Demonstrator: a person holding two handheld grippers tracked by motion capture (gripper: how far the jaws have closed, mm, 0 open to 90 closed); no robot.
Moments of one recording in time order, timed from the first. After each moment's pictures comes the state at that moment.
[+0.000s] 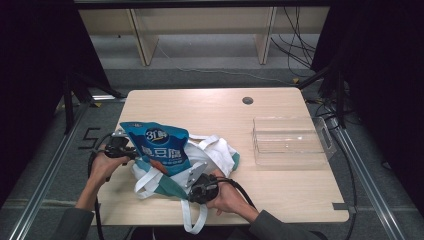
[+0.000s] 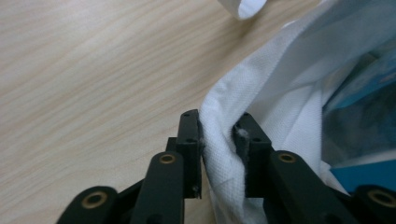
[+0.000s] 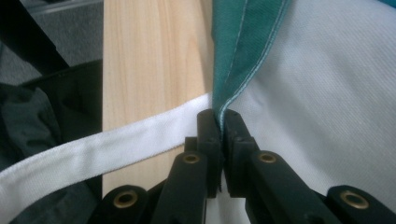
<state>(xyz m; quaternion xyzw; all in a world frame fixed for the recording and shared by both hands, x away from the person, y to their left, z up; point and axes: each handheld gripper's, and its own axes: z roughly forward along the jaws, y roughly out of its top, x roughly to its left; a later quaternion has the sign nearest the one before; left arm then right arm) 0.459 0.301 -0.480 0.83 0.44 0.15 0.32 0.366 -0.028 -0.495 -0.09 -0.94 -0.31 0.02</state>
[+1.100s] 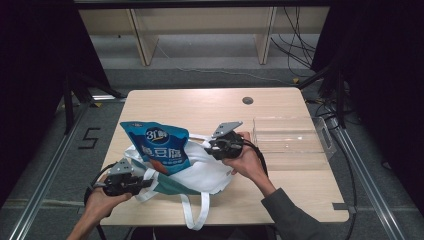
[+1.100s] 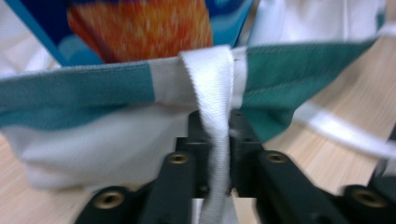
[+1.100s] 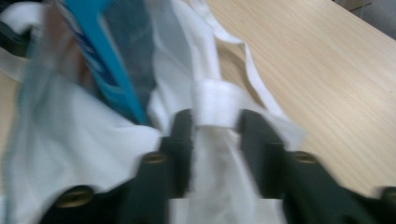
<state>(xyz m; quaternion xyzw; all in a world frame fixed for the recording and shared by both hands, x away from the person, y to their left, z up) 0.342 0.258 -0.472 0.85 0.34 0.12 0.39 0.442 -0.089 -0.424 -0.23 -0.88 -0.39 -0.14</state>
